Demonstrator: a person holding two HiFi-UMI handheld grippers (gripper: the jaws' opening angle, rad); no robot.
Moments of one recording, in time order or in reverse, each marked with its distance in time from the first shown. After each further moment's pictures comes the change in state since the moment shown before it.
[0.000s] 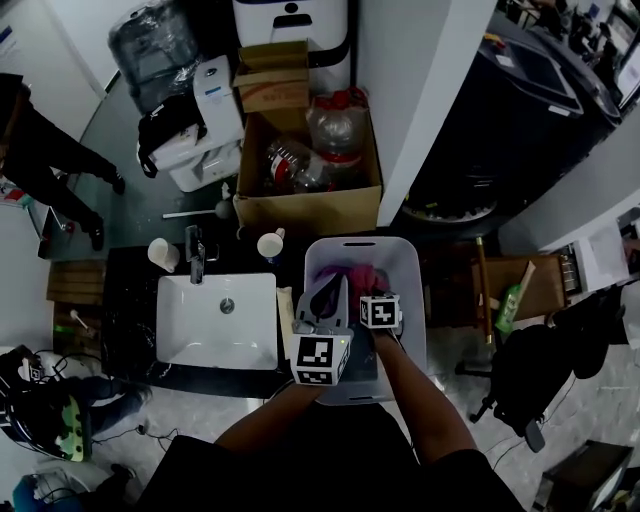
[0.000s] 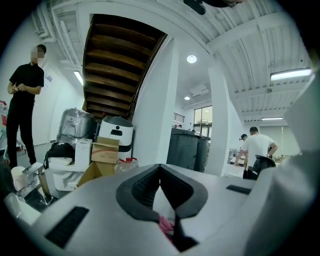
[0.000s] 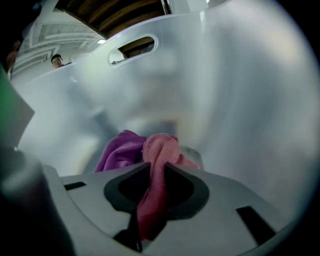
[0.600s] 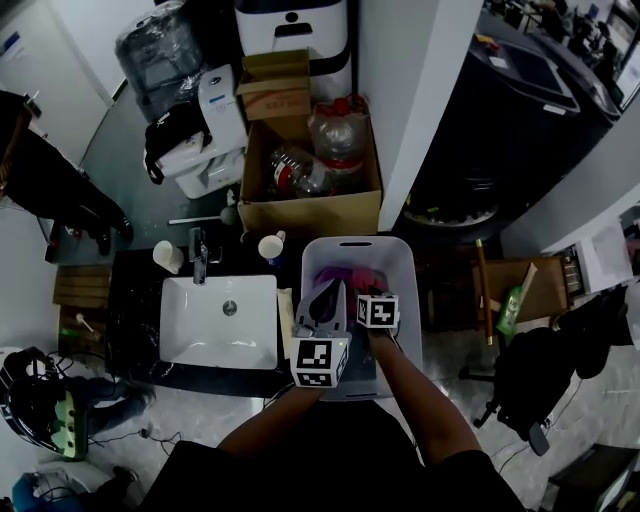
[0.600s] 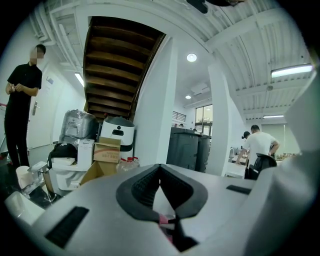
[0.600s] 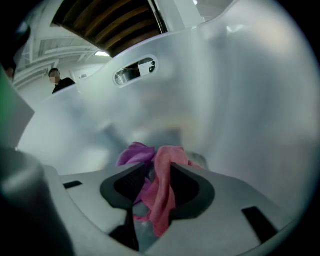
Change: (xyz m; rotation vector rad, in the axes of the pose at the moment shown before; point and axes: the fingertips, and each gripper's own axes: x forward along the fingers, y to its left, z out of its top) left arm -0.012 -0.010 -0.007 0.008 0.006 0.028; right arm -0.016 0.016 0.016 0.066 -0.066 0.063
